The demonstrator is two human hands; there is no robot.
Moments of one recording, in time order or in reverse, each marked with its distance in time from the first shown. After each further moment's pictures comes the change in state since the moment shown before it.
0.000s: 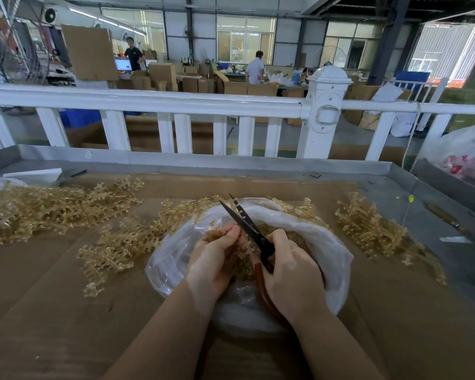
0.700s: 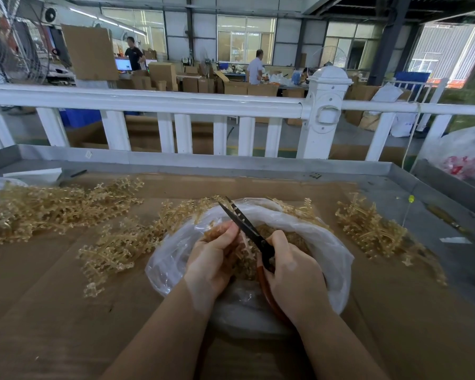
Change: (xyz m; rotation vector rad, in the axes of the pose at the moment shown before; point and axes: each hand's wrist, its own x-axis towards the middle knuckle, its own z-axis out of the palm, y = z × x) left_hand 0.001 0.003 0.001 -0.019 -0.011 0.064; right_hand 0.002 0.004 -0.003 -0.018 -0.021 -0.048
